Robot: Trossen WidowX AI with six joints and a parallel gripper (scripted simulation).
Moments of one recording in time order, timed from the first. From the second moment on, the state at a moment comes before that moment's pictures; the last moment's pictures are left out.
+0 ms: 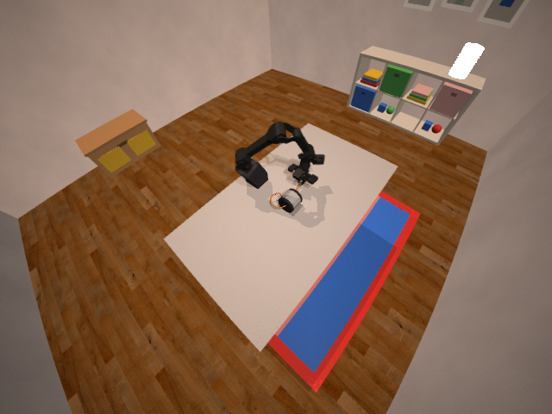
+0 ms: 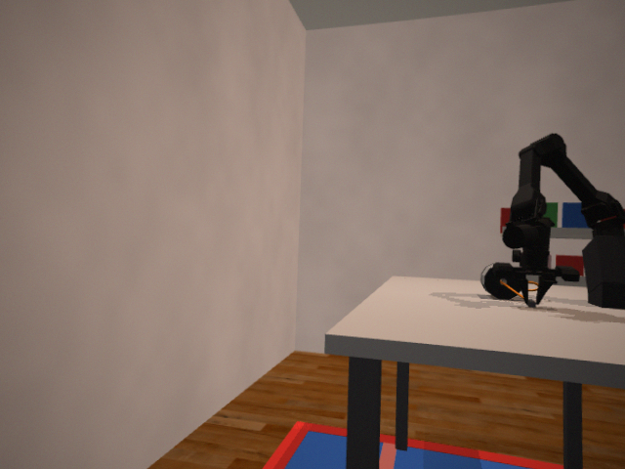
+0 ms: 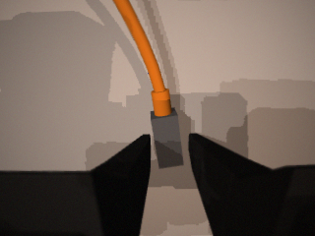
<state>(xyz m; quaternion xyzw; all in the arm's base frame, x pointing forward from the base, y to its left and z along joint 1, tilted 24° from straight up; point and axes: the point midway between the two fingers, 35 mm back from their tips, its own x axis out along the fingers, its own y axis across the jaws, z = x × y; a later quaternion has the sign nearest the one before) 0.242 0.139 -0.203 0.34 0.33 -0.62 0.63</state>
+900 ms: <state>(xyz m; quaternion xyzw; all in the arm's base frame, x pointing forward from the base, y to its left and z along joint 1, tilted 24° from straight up) 0.244 0.136 -0.204 0.34 0.33 -0.62 0.62</state>
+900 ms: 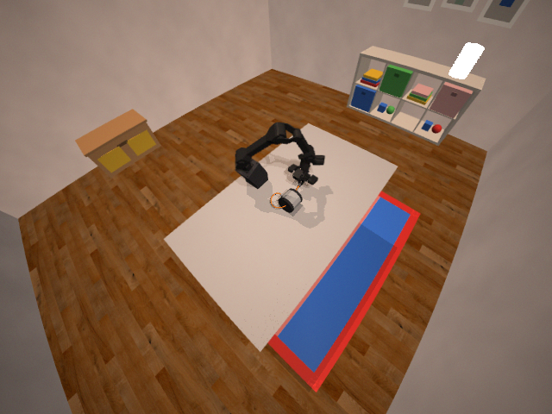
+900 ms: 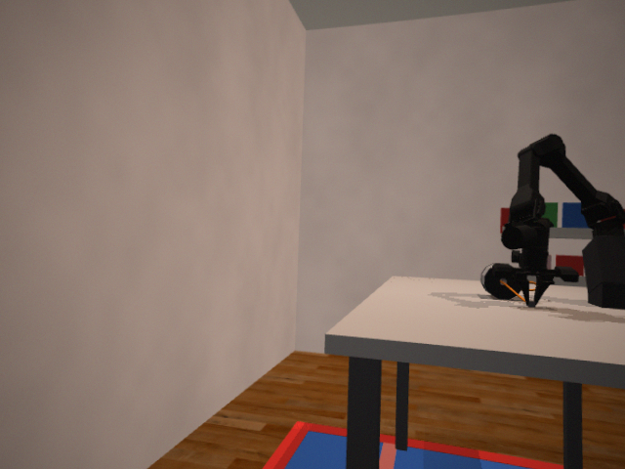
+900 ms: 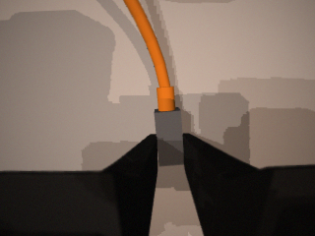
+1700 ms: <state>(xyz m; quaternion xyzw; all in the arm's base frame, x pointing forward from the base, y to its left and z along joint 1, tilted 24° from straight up) 0.215 0.160 -0.212 0.34 0.33 -0.62 0.63</state>
